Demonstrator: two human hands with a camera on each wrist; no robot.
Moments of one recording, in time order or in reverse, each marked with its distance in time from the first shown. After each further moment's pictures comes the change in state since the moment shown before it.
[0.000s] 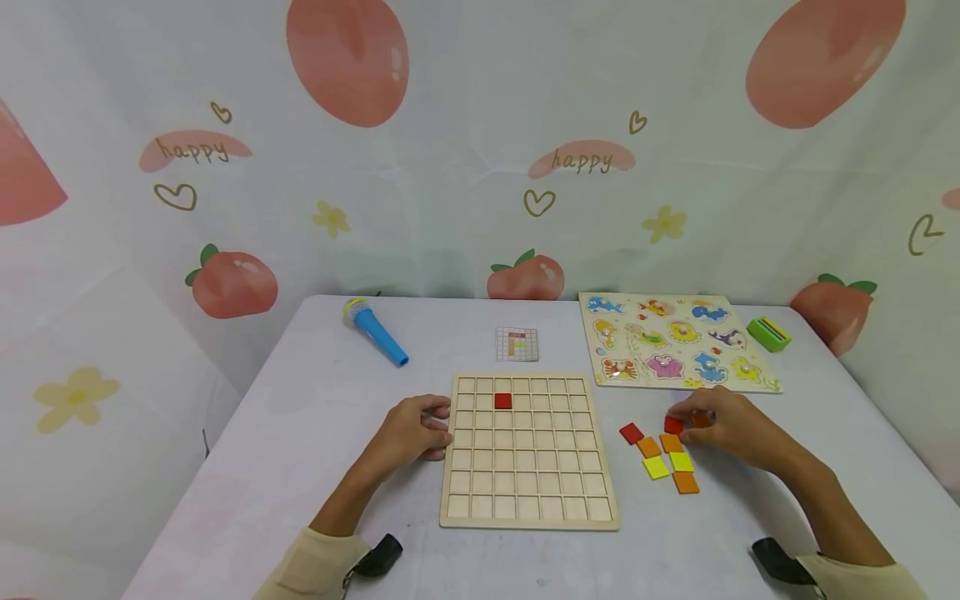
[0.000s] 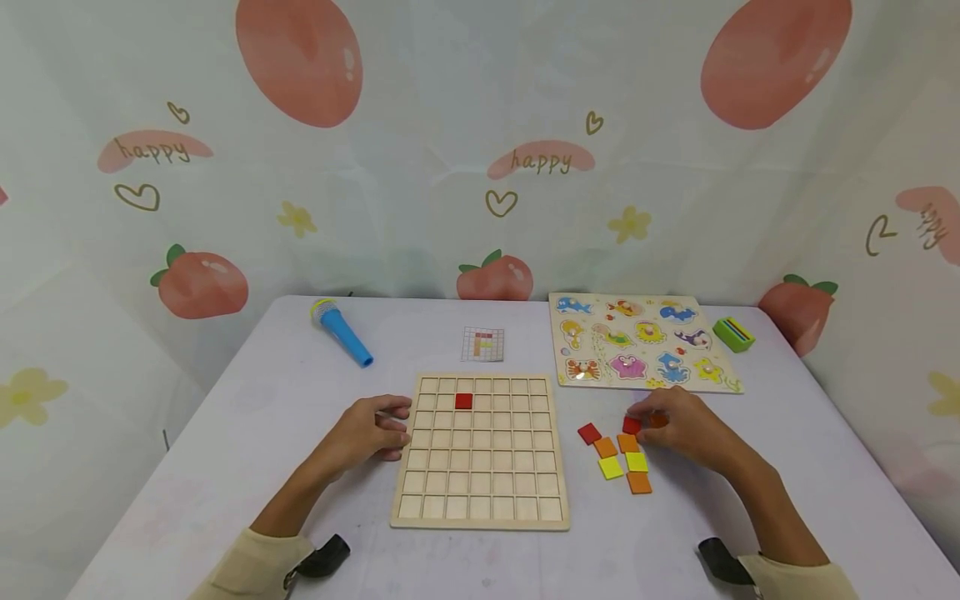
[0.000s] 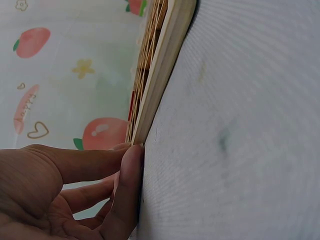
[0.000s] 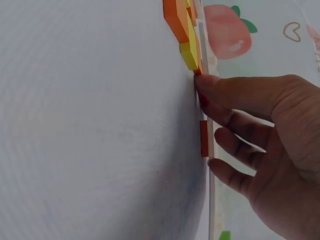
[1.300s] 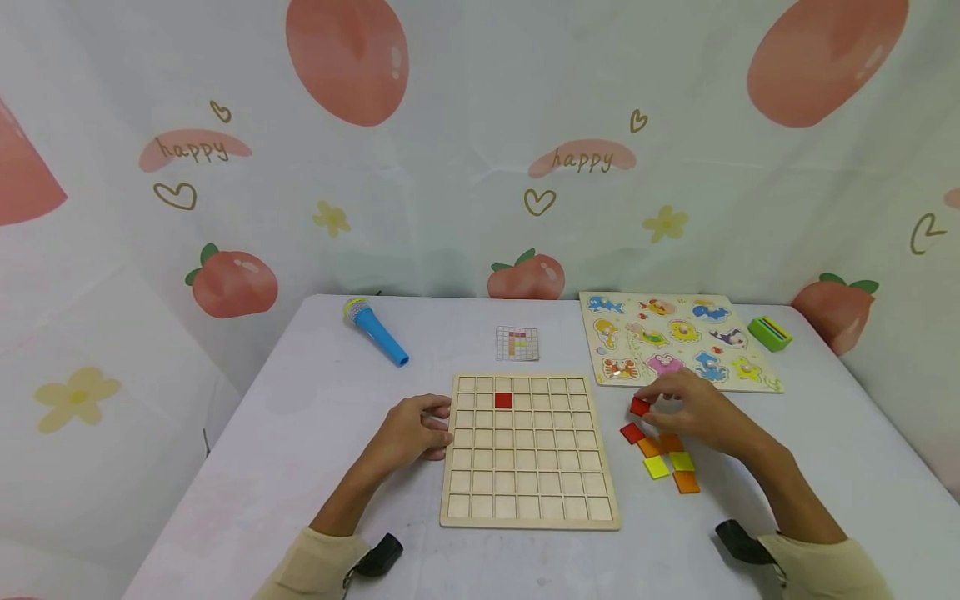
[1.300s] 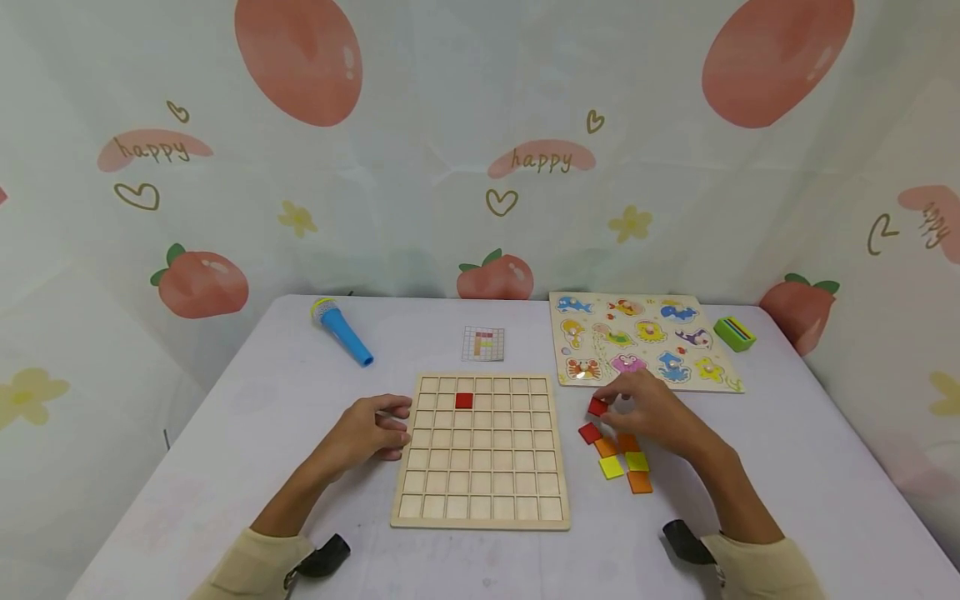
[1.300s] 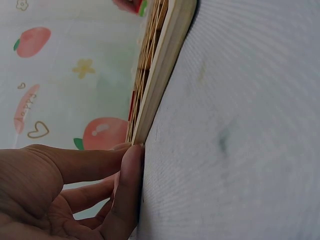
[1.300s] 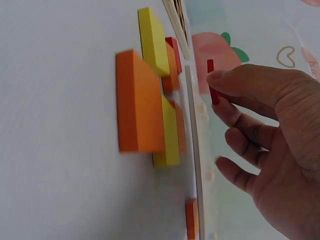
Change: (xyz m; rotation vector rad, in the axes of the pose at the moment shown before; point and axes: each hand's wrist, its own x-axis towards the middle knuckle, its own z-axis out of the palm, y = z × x) left_hand 0.001 -0.001 0.000 0.000 0.008 0.003; right_hand 0.021 -0.037 0.010 0.044 0.073 -0.068
